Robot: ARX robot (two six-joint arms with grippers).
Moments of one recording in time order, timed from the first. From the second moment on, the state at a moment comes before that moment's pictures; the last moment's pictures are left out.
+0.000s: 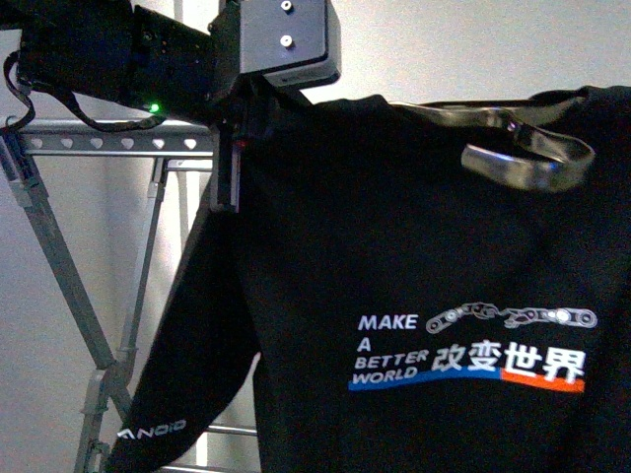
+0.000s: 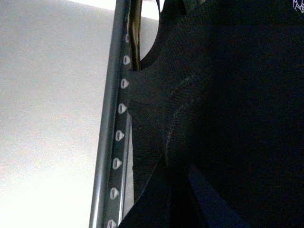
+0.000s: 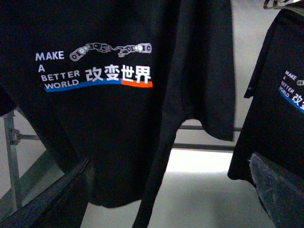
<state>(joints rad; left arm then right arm) -0.24 1.72 1.56 0.11 0.59 1.51 0.00 0.00 0.01 0.00 0.00 0.00</state>
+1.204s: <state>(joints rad) -0.24 1.73 1.49 0.13 0.61 1.67 -0.51 0.78 0.47 0.43 -0.75 -0.24</state>
